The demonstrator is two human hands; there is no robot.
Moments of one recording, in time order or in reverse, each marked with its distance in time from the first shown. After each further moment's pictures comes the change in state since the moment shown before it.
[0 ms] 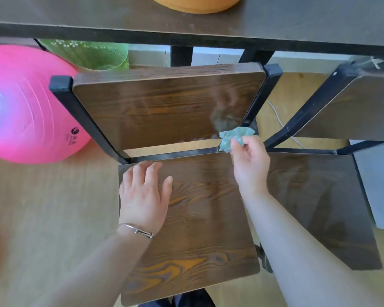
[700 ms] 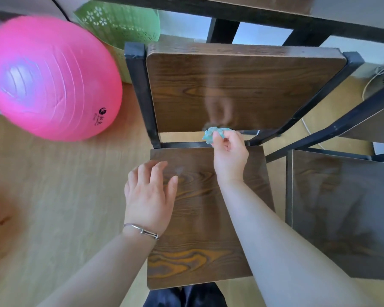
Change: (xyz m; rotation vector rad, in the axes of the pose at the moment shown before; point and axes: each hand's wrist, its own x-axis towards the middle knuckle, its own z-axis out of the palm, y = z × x) left_hand -0.021 -0.077 -0.010 -0.037 0.062 -0.064; right_hand -0.049 -0.013 0.133 0.025 -0.031 -0.037
